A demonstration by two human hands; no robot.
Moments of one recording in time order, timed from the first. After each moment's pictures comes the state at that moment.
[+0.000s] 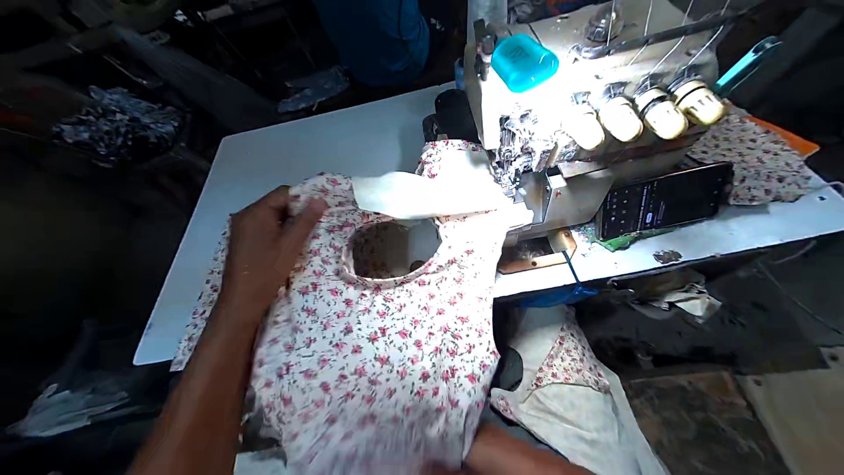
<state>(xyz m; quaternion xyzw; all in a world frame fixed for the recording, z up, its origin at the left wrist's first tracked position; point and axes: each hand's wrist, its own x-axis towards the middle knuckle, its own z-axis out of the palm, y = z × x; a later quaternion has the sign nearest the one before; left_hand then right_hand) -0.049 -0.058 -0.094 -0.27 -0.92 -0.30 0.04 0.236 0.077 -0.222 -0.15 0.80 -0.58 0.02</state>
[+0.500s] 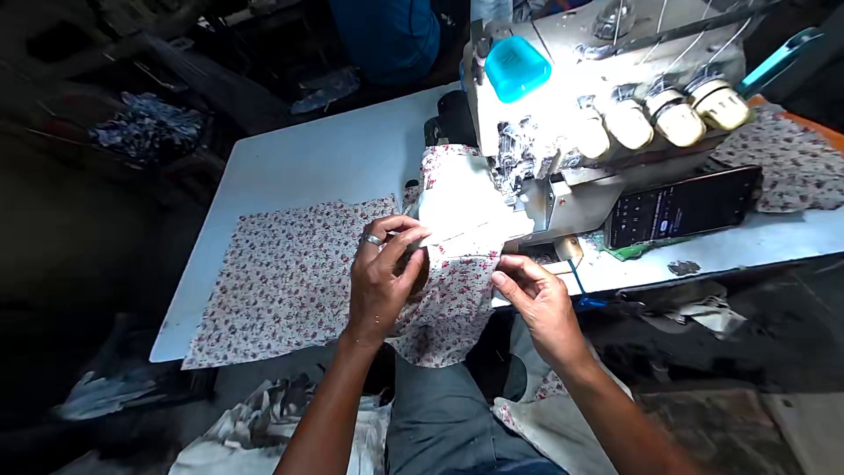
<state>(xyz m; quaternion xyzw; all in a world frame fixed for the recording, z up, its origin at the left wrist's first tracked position) -0.012 0.009 -0.177 -0.46 -0.79 -0.36 0.18 0.131 0.178 -0.226 0.12 0.61 -0.74 -0.26</state>
